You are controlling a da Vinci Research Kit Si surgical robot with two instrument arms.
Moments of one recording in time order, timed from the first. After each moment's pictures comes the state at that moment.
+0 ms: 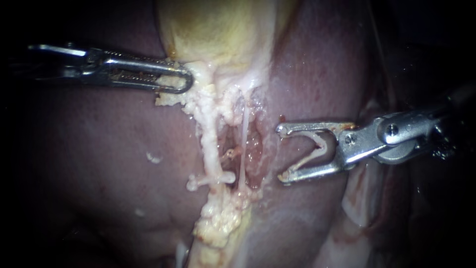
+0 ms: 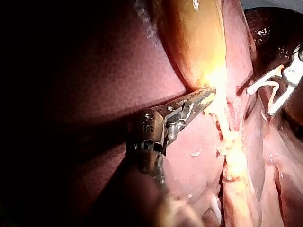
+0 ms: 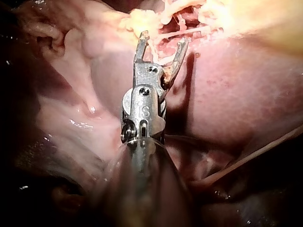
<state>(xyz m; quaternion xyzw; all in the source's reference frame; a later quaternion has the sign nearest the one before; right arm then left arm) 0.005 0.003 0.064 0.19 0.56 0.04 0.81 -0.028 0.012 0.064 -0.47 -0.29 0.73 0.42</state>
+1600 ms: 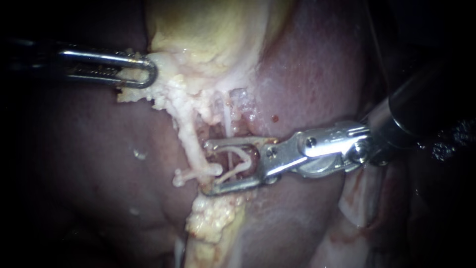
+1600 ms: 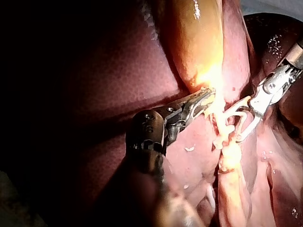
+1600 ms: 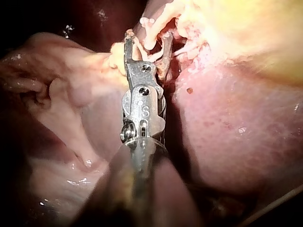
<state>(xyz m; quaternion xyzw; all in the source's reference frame) 0.018 0.000 0.067 0.26 0.57 0.06 0.78 -0.024 0.013 0.057 -0.48 -0.30 0.71 0.43</state>
